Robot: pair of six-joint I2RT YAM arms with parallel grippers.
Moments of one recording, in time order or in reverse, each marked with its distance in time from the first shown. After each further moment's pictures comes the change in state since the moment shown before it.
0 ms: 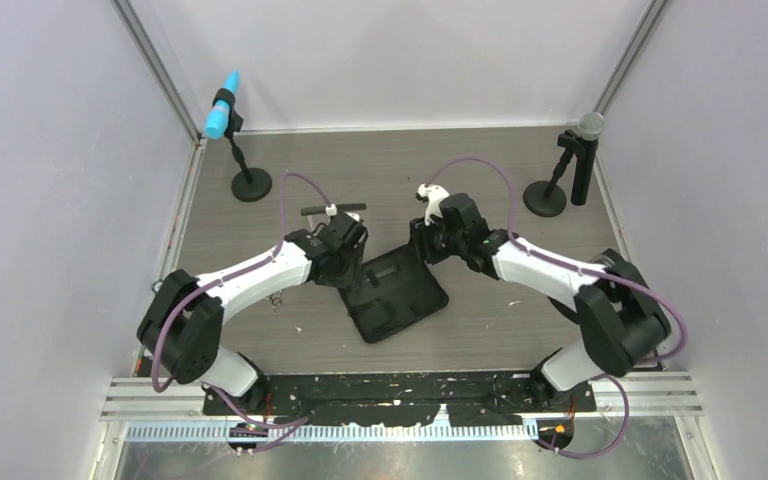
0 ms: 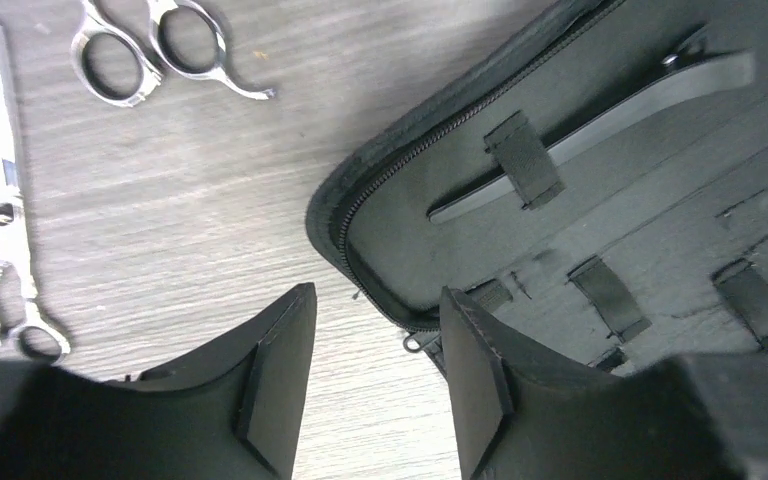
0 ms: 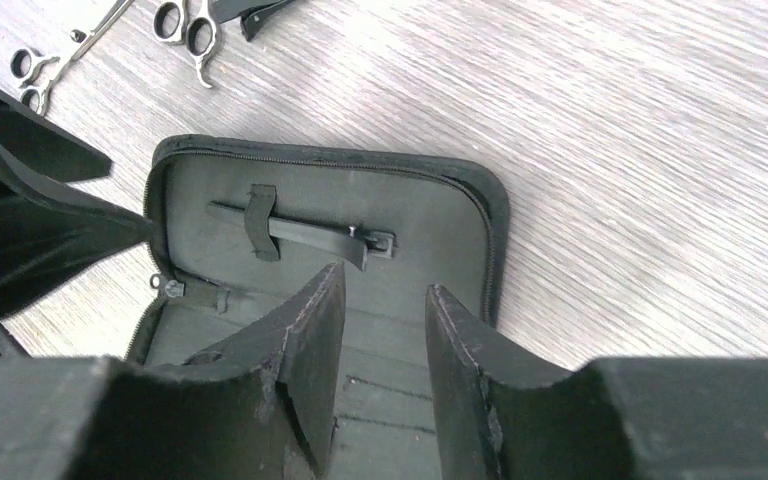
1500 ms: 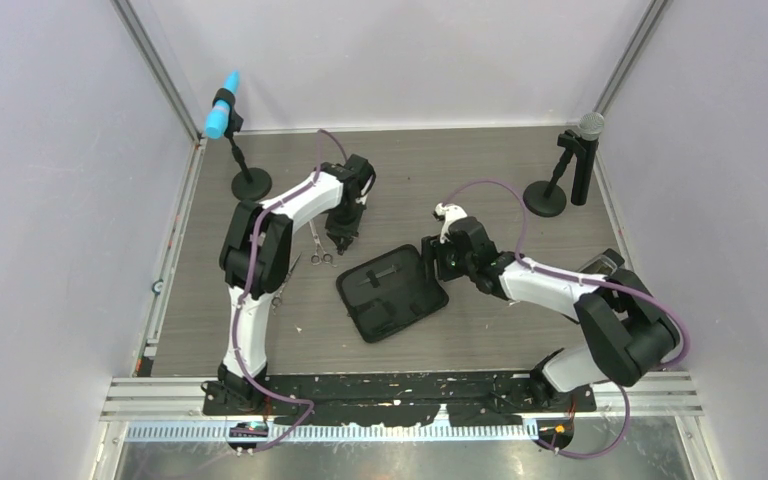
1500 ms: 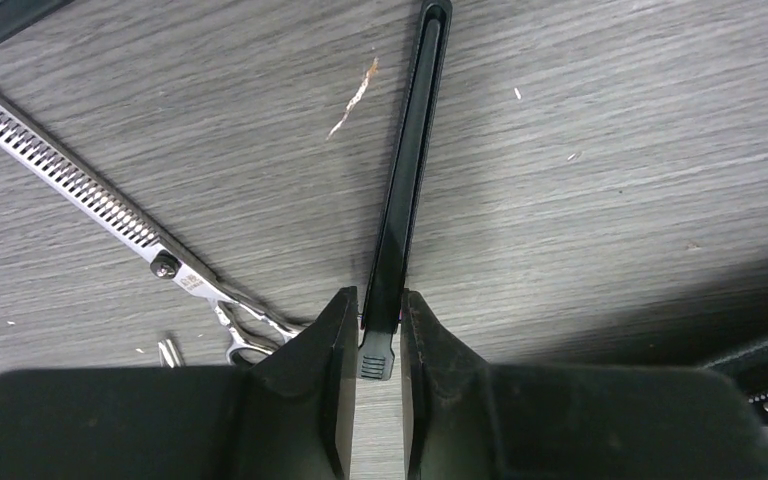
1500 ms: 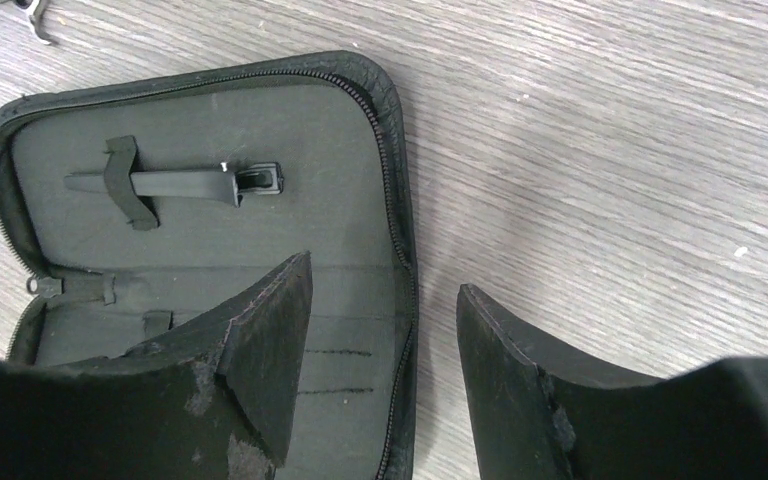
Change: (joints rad) left arm 0.215 0.630 0.719 -0.329 0.050 0.313; right arm -0.003 -0.110 -0.235 0.114 0.182 0.080
